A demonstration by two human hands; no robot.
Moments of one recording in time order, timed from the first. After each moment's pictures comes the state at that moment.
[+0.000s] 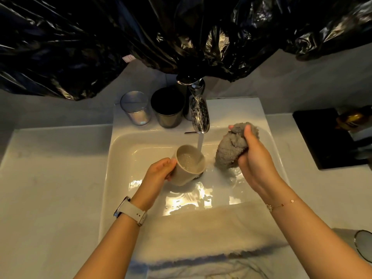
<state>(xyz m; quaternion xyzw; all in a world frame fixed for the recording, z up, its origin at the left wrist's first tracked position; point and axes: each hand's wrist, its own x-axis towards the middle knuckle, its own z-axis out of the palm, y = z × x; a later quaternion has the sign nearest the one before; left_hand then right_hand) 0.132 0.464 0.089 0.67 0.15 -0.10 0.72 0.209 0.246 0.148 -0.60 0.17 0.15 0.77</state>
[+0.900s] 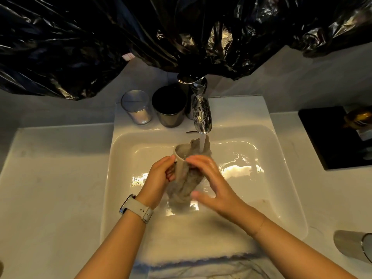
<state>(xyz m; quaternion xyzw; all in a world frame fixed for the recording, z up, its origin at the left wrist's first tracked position) 0.145 0.452 0.084 0.59 0.25 -0.10 0.76 0.147 0.274 0.114 -0.75 -0.25 0.19 0.58</state>
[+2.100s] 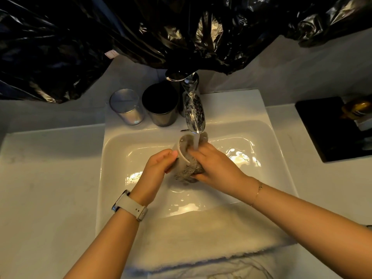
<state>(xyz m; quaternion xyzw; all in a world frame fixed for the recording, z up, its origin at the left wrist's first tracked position) 0.157 0.456 0.097 0.68 0.13 -0.10 0.72 0.209 0.269 0.089 -0.89 -0.39 0.10 0.23</state>
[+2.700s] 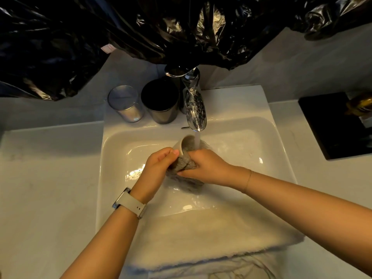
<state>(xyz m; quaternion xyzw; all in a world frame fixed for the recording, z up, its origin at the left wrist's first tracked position) 0.160 0.456 0.092 0.70 0.12 -0.10 0.70 0.218 0.297 0.089 -0.85 -0.33 0.27 0.32</state>
